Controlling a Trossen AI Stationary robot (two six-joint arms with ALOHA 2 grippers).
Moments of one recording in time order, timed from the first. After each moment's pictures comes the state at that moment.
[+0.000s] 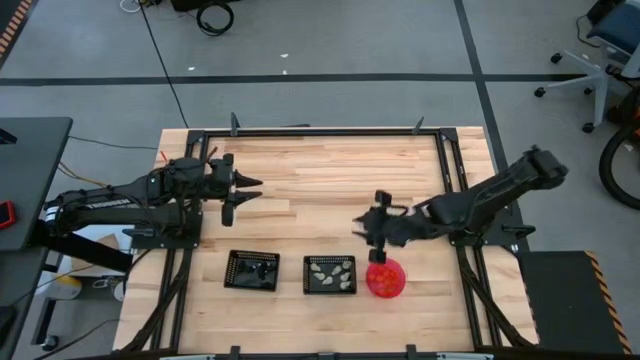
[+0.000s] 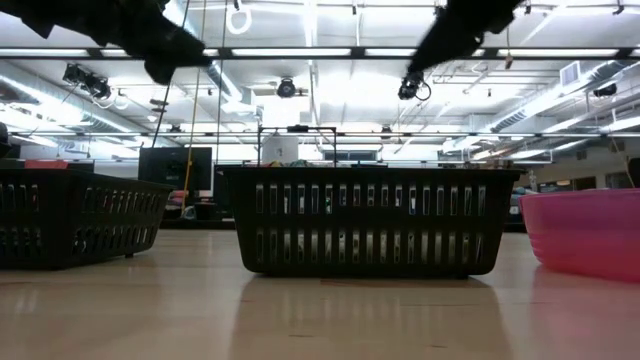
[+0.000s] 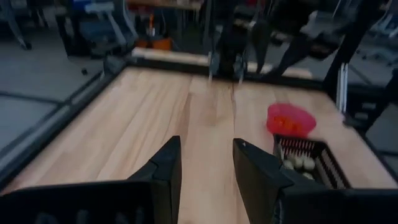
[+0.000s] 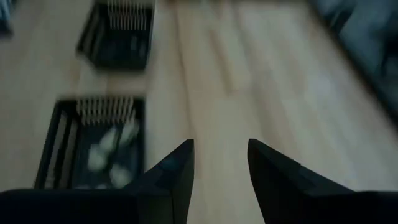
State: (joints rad) left arm 0.20 0.58 0.53 -0.18 0.10 -0.06; right arm 0.37 1.34 0.99 -0.43 0.49 0.27
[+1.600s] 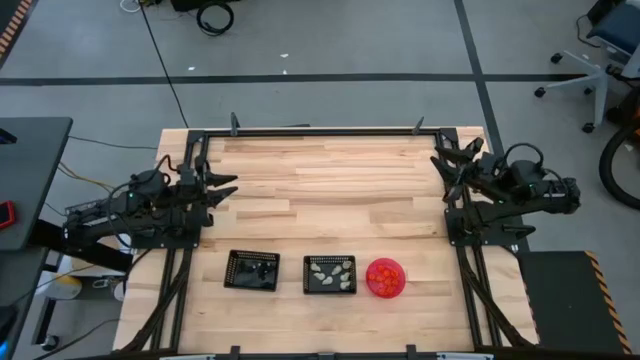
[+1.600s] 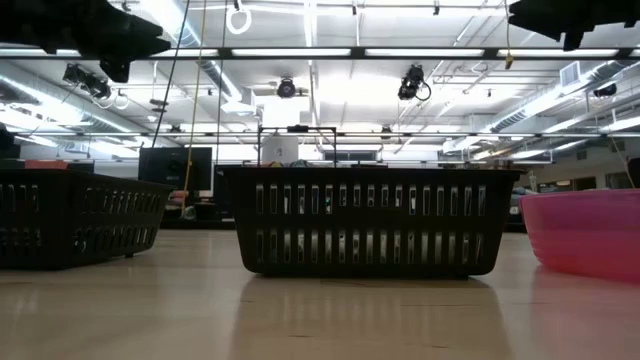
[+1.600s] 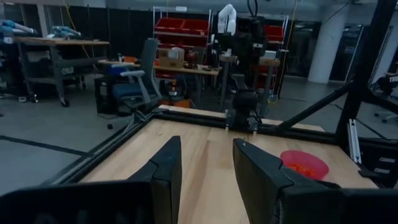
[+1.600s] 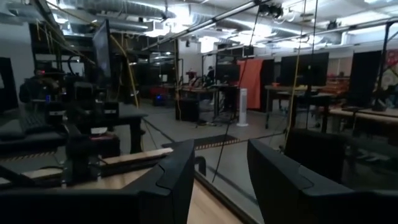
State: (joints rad) left arm 0.19 0.08 0.33 -0.20 -0.01 -0.07; right arm 0.15 0.08 0.44 -0.09 0.64 -0.17
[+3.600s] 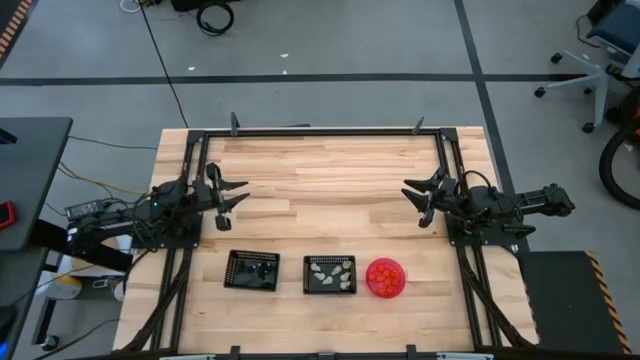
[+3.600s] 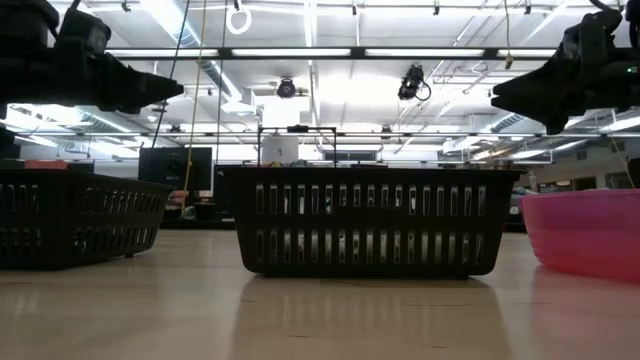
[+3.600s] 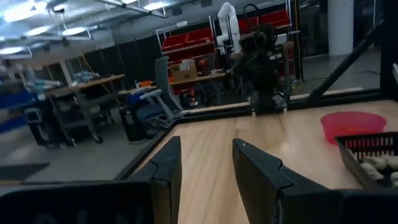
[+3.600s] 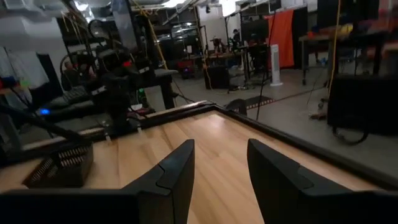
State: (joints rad) left arm 0.20 0.01 0.01 0.12 -0.03 0.21; right arm 0.14 0.00 0.01 0.08 0.56 0.12
